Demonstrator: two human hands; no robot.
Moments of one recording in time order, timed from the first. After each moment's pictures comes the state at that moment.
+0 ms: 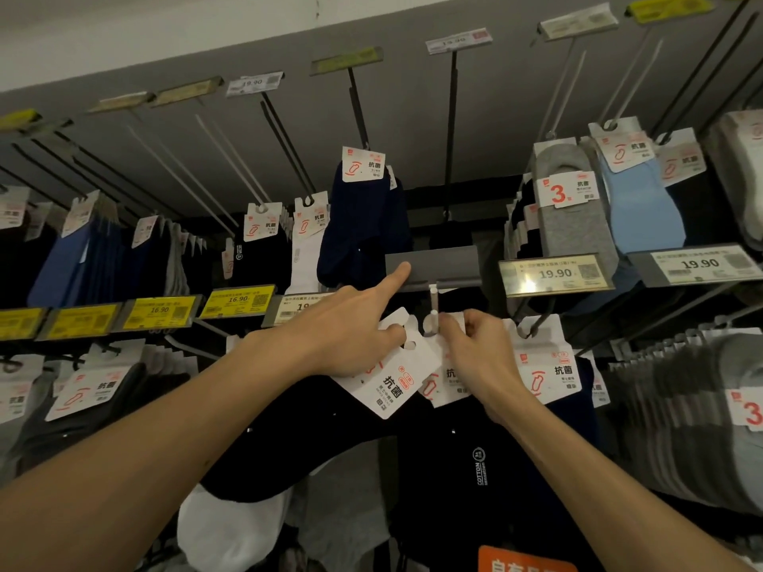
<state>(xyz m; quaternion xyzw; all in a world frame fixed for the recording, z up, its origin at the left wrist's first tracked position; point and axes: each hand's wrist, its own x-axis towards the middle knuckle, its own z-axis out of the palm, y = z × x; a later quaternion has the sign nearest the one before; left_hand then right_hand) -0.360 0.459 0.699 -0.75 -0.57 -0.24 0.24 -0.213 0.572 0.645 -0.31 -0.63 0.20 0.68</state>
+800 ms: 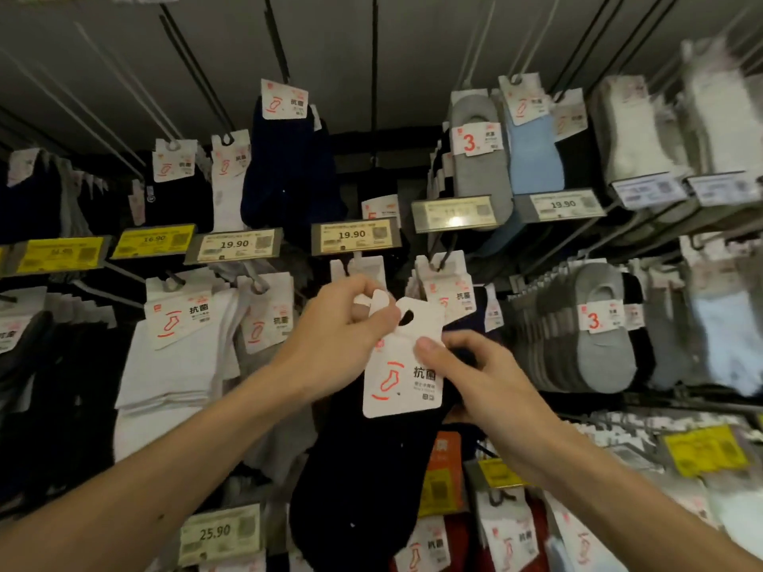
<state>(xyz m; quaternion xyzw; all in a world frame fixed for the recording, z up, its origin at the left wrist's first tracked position) -0.307 0.444 0.607 -0.76 -0.39 -0.51 -0.09 -0.141 0.441 0.546 -0.28 -0.61 0.43 0.60</state>
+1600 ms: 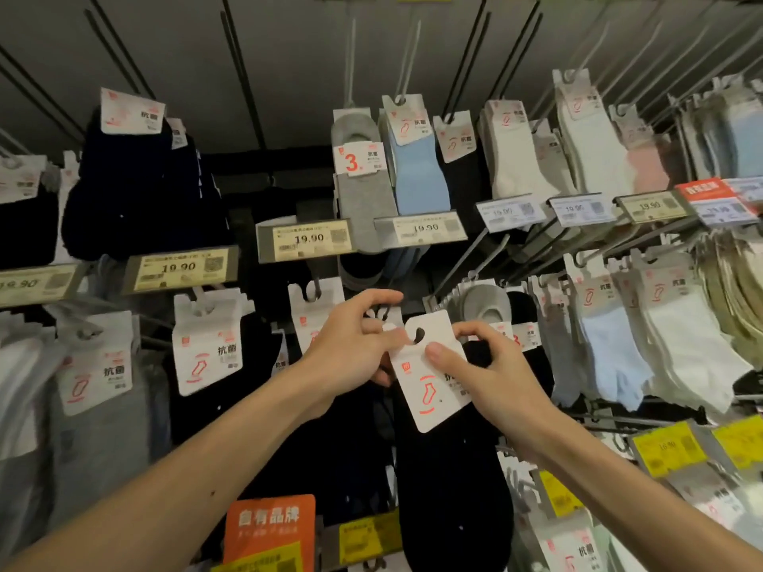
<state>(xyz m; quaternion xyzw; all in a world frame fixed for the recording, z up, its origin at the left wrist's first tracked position) -0.146 0.509 0.614 -0.77 -0.36 -0.47 -0.22 0.018 0.498 0.549 -0.31 -0.59 0.26 0.70</state>
